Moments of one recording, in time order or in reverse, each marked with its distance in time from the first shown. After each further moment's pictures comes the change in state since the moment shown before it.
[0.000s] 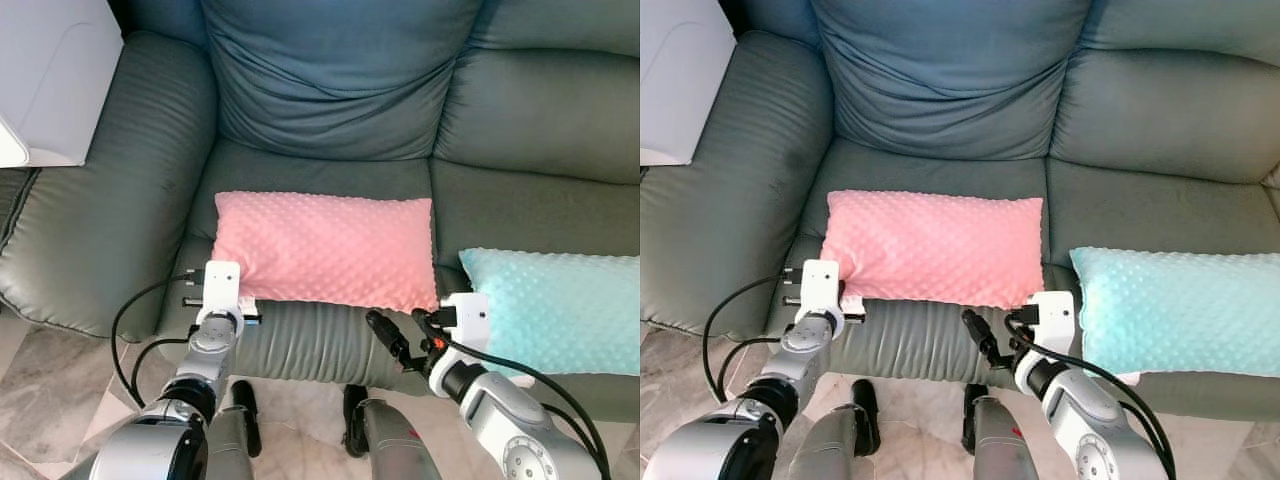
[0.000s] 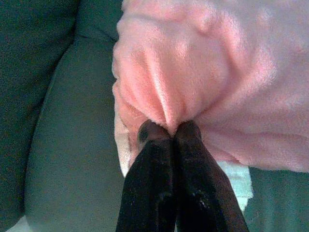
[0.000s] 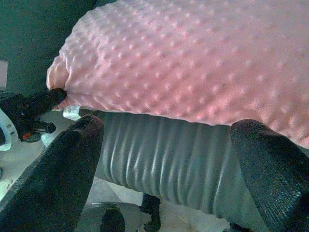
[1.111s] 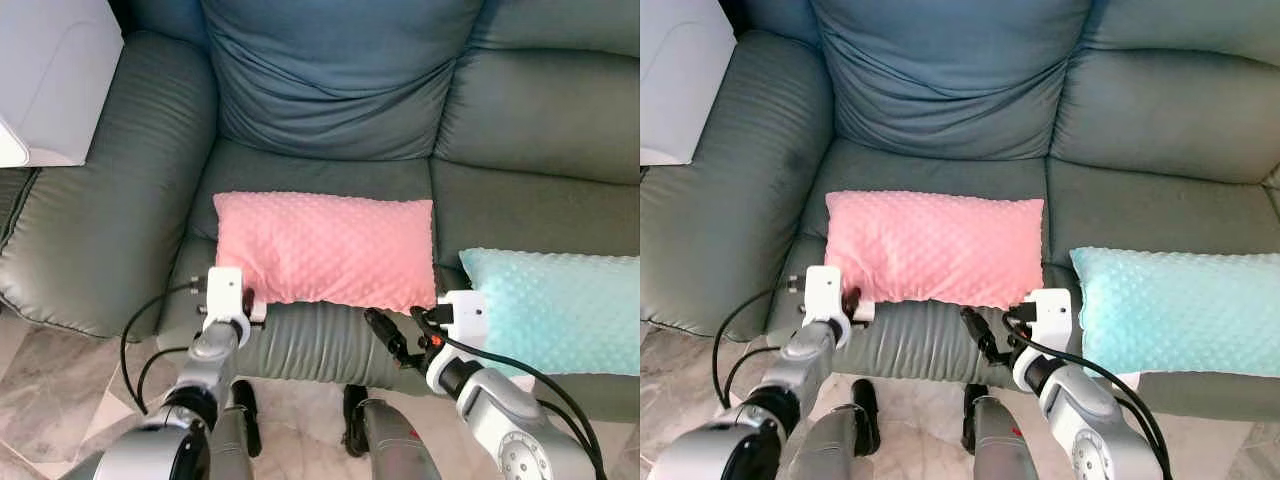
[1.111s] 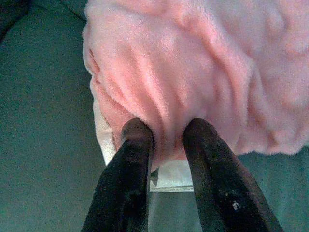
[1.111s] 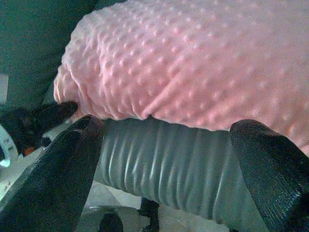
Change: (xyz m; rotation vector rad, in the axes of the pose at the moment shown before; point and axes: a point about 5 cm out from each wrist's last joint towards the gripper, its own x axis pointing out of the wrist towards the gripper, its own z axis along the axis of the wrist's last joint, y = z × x) left arm -0.005 -0.006 -0.013 -0.102 0.024 -0.137; right arm 0.005 0.000 0.002 -0.008 -0.011 0.001
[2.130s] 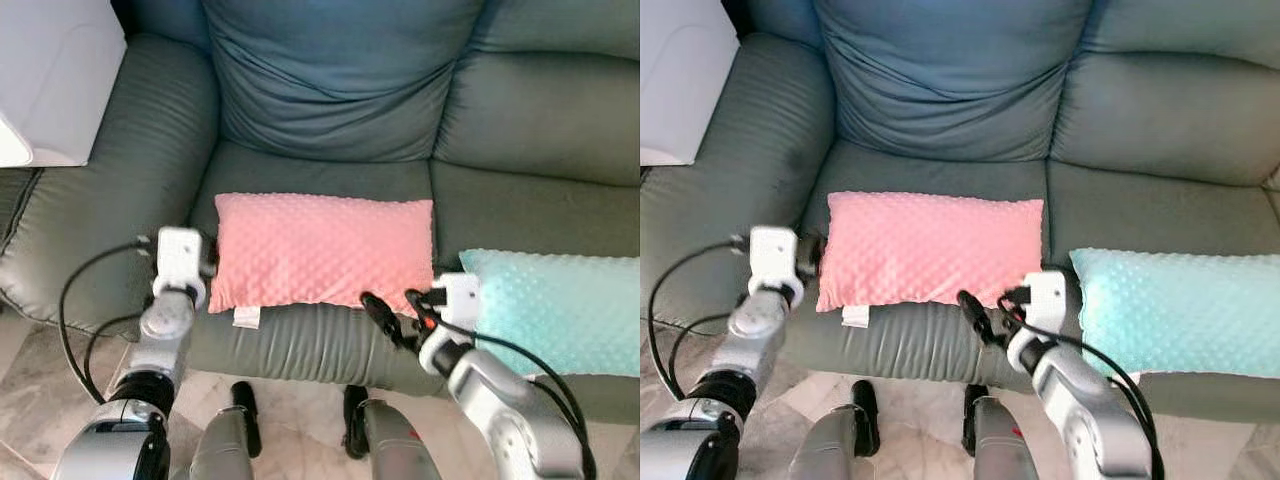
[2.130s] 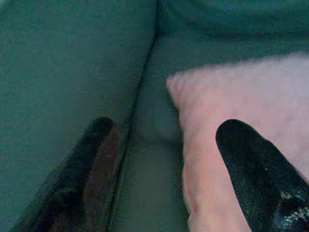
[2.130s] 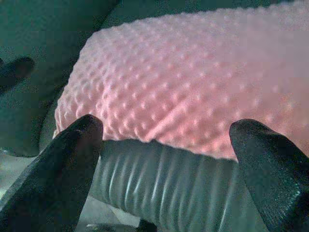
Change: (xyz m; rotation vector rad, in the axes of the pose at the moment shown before) left arm -0.006 0.051 0.069 0.125 -0.357 0.125; right arm 0.019 -0.001 0.013 -0.036 -0.053 0.024
